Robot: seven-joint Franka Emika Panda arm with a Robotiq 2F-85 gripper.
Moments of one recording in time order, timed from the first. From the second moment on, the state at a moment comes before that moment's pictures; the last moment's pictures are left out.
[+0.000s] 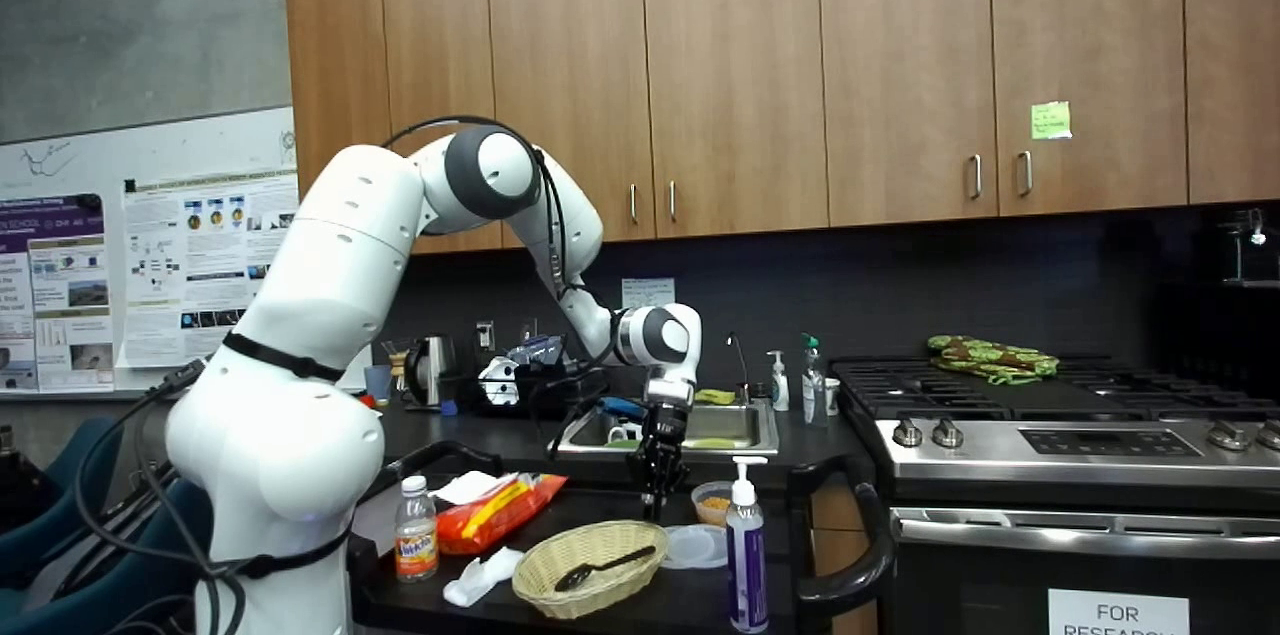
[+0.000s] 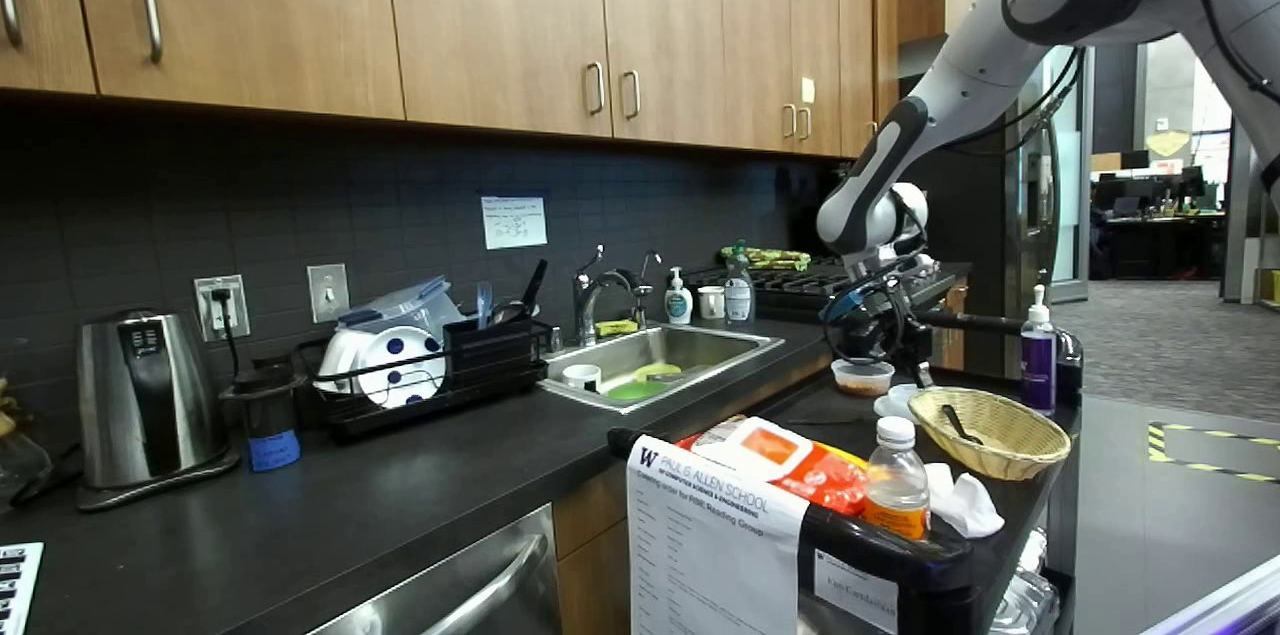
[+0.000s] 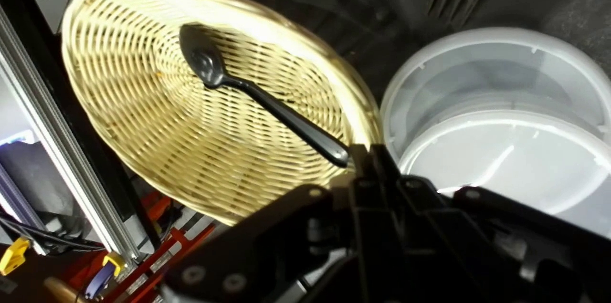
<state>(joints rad) 0.03 0.43 -0.13 -1.94 -0.07 1.92 1.76</state>
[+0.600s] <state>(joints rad) 0.08 0.35 -0.10 -2.05 -0.11 2.01 1.74</state>
